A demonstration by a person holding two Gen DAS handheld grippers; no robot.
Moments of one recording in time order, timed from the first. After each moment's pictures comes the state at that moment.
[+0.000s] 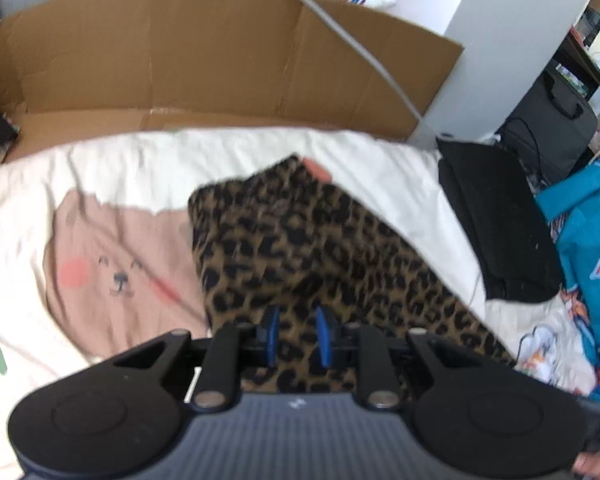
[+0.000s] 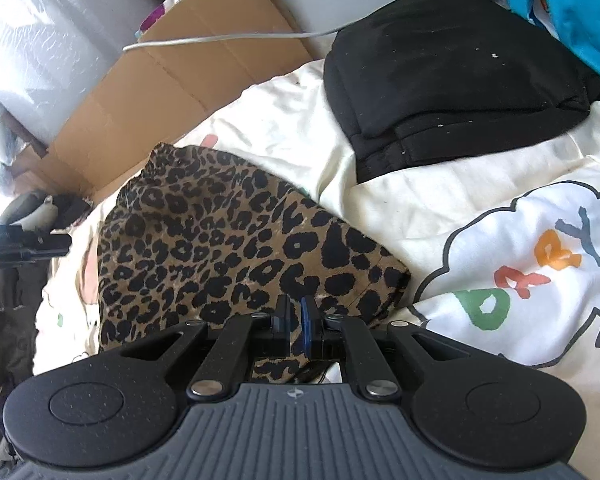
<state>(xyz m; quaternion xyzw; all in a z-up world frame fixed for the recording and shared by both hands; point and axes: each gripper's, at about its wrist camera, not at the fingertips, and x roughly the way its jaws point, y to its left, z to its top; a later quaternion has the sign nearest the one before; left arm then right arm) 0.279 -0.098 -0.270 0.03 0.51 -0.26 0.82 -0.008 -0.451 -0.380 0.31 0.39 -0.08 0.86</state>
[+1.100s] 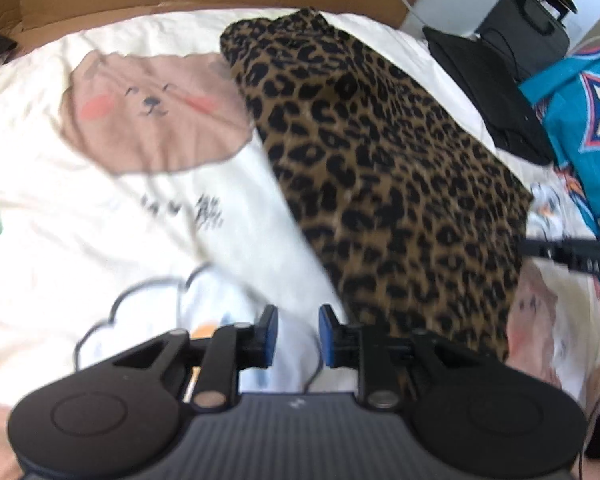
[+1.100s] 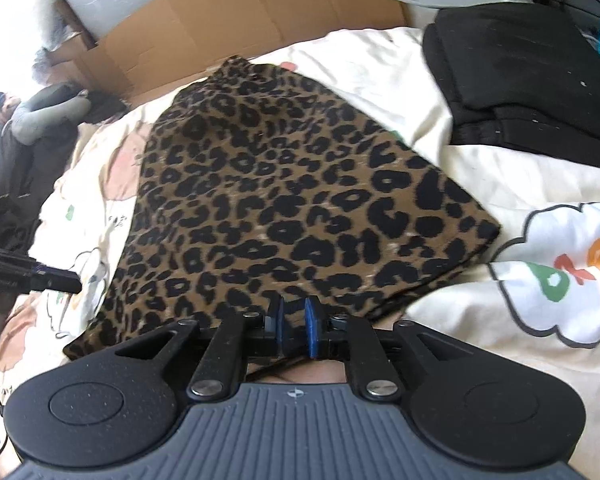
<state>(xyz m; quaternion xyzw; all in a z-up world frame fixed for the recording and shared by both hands) 0.205 0.014 -0.334 0.08 0.57 -0.31 0.76 -0.002 -0.382 -0.373 0.20 0.45 0.00 0.87</state>
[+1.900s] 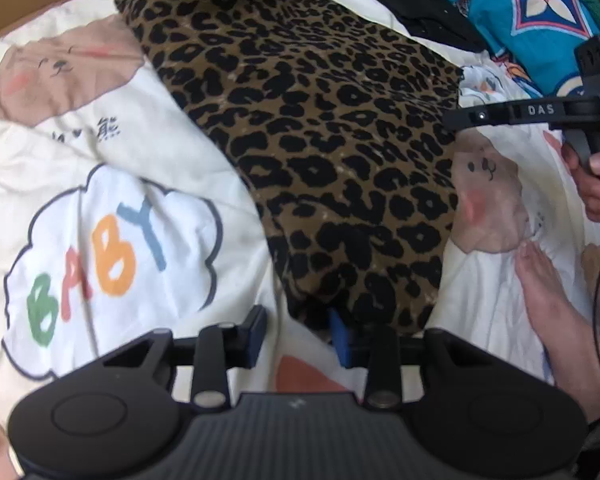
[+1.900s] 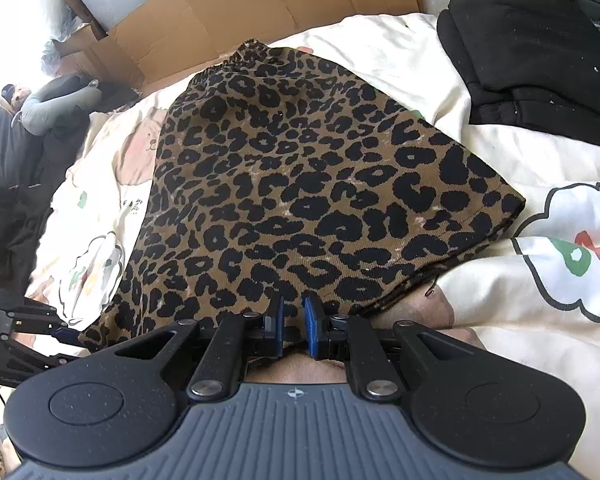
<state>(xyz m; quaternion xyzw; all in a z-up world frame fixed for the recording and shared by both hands) 0.127 -0.007 -0.364 0.16 0.56 -0.39 0.71 -0.009 -0.370 -0.379 0.22 0.46 0.01 0.86</state>
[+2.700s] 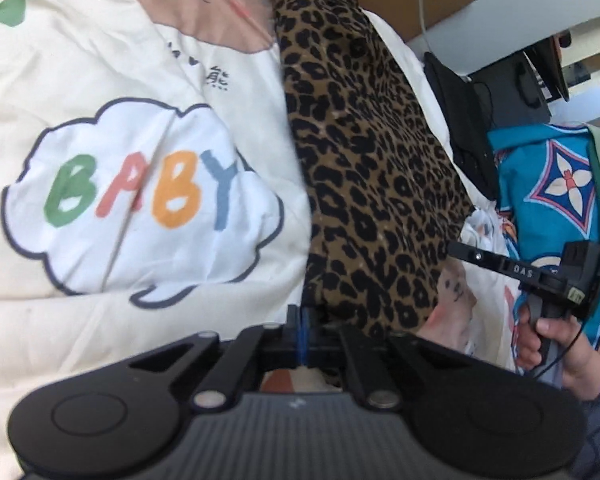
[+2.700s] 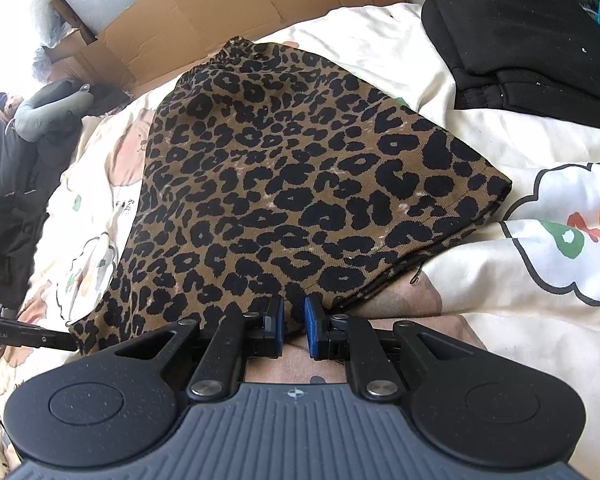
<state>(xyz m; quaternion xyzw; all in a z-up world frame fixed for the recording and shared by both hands) 0.155 0.070 -0.366 -0.11 0.62 -0.32 0.71 -0.014 -0.378 -0.384 0.23 0.47 0.00 0.85</state>
